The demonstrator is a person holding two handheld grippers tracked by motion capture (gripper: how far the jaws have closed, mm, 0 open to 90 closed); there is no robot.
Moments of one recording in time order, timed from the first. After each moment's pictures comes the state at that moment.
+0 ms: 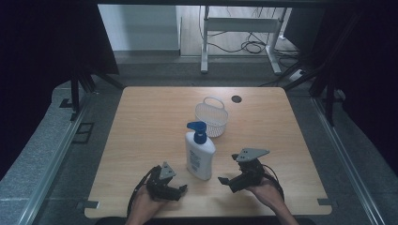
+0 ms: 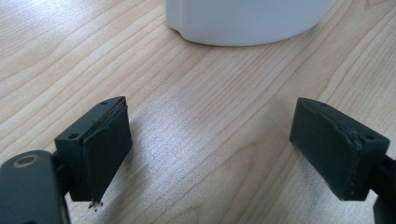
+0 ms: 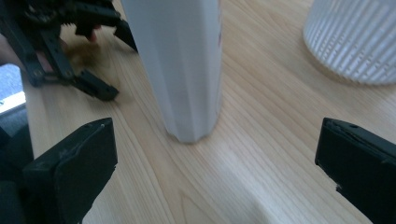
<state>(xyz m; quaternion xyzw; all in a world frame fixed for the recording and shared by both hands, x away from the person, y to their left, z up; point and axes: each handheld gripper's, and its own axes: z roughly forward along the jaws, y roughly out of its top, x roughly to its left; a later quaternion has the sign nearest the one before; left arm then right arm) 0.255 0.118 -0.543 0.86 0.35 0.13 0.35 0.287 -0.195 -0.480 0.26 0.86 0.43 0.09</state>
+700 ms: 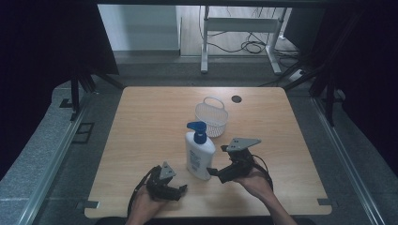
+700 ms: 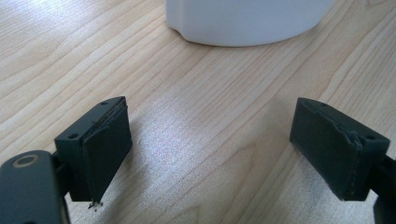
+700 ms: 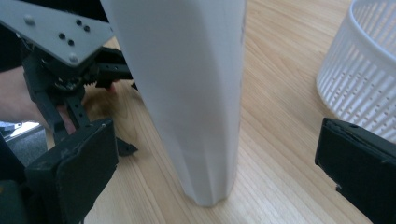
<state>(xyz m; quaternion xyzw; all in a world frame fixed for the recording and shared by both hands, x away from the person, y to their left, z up) 0.255 0.118 -0.543 0.86 0.35 0.13 0.34 0.301 -0.162 -0.453 0.26 0.84 0.47 0.08</state>
